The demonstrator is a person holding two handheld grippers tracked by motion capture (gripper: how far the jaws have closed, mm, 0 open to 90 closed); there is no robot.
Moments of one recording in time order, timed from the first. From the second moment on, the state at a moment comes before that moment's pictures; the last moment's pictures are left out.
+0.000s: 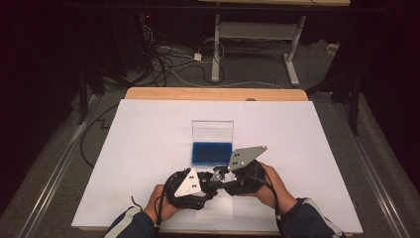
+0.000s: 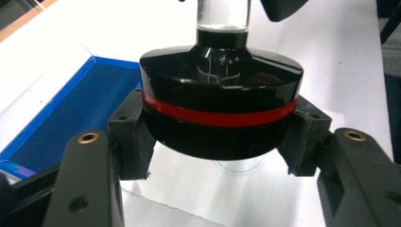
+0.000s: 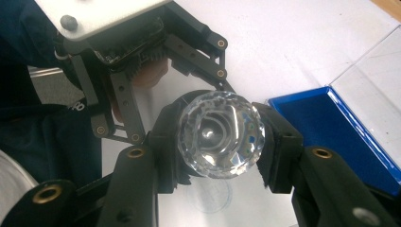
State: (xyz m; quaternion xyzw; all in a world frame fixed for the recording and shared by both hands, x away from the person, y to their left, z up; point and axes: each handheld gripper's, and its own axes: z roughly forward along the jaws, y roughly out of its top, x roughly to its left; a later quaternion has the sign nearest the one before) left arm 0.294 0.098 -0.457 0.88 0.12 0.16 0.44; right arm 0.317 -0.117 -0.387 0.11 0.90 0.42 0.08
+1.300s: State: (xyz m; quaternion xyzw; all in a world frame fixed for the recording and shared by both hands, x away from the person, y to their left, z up) left arm 0.297 0.091 -0.466 0.89 0.14 0.15 0.41; right arm 0.313 -0.111 -0.396 0.13 0.90 0.40 0.10
